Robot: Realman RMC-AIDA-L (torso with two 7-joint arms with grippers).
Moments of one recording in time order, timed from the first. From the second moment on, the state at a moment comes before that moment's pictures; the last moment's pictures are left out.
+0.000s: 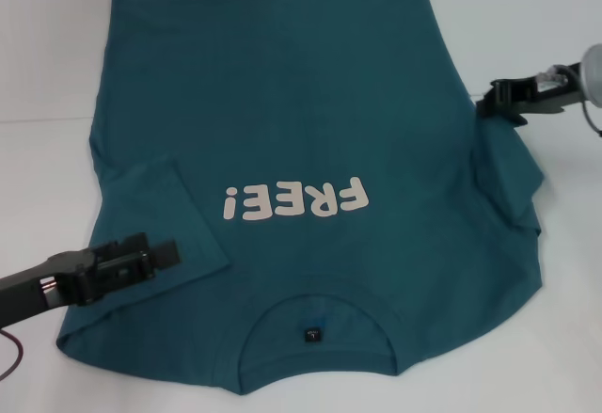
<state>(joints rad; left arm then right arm) -0.36 -2.16 0.56 0.88 1.93 1.68 -1.86 0.90 1.89 -0.76 -0.58 -2.51 -1.02 2.54</state>
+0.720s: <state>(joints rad) -0.37 -2.16 0.56 0.86 1.93 1.67 -1.86 0.94 1.95 -0.78 -0.48 -2.51 -0.78 2.60</state>
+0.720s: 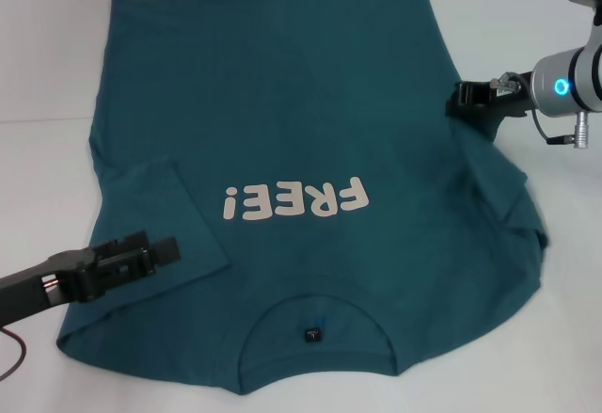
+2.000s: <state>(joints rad) -0.37 -2.16 0.56 0.85 1.90 1.66 -1.89 0.81 1.89 -0.78 -0.66 -2.51 -1.12 2.59</state>
